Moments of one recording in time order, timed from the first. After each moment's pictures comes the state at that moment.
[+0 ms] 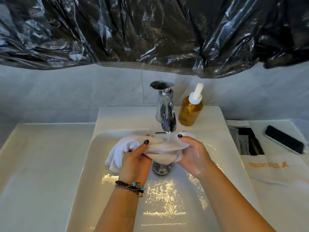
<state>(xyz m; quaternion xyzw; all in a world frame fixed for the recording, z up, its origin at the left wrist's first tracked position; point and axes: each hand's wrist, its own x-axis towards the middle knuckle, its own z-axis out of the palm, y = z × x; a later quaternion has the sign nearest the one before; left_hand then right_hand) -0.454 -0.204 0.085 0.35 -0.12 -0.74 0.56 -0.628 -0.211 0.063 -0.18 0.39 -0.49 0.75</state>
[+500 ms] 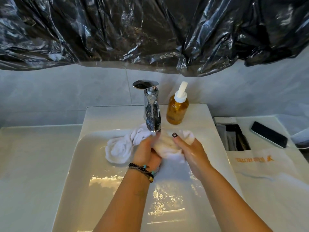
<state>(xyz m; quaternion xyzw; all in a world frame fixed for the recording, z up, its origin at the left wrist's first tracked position) -0.518 -0.220 0.093 0.44 -0.12 -0.78 0.42 -0.656 -0.196 0.073 -0.33 0.67 -0.42 0.51</state>
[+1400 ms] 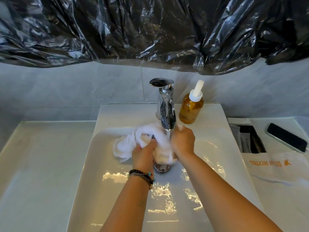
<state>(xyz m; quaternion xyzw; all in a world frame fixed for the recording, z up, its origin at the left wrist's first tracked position) -0.477 -0.213 0.070 0.63 -0.19 -0.61 0.43 -0.586 -0.237 0.096 -0.40 0.78 -0.35 0.33</state>
